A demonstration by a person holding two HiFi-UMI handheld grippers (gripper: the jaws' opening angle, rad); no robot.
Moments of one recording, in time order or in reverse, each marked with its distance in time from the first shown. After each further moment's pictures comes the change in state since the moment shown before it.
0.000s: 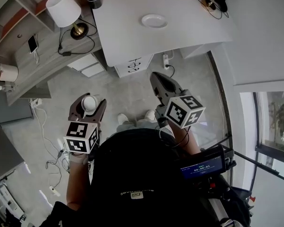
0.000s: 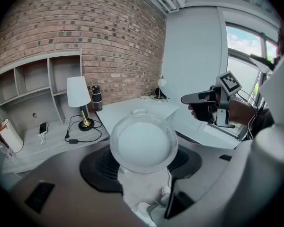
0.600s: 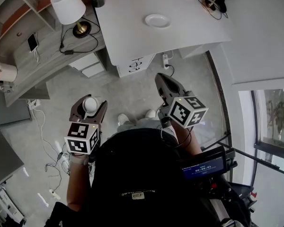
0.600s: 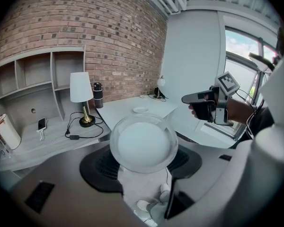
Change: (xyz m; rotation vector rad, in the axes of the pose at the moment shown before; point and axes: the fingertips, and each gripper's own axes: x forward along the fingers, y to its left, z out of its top) left arm -0.014 0.027 -0.025 -0.014 -0.001 -0.042; right arm 0.007 0.012 -0.018 0.003 0.009 -0.079
